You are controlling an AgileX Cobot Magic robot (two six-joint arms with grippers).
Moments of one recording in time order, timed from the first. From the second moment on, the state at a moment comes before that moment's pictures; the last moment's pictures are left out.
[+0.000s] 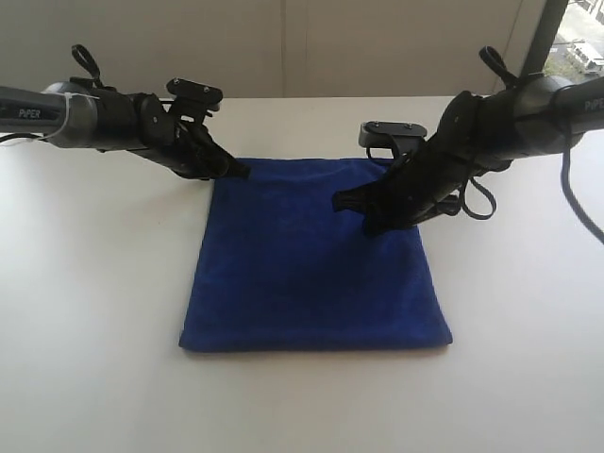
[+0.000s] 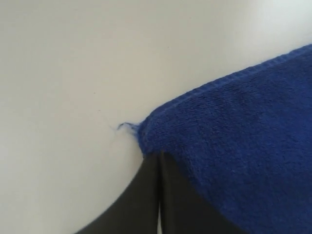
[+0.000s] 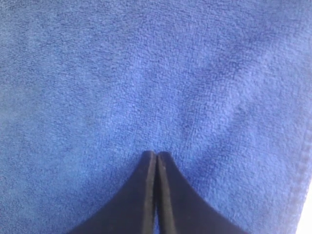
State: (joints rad) left arm -0.37 2.26 -1.61 -0.28 0.23 0.34; right arm 0.17 2.09 -1.30 0.50 0.49 -0.30
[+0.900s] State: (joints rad) left arm -0.36 2.28 -1.62 -0.33 0.22 0.36; right arm 0.17 2.10 -1.31 0.49 0.47 -0.30
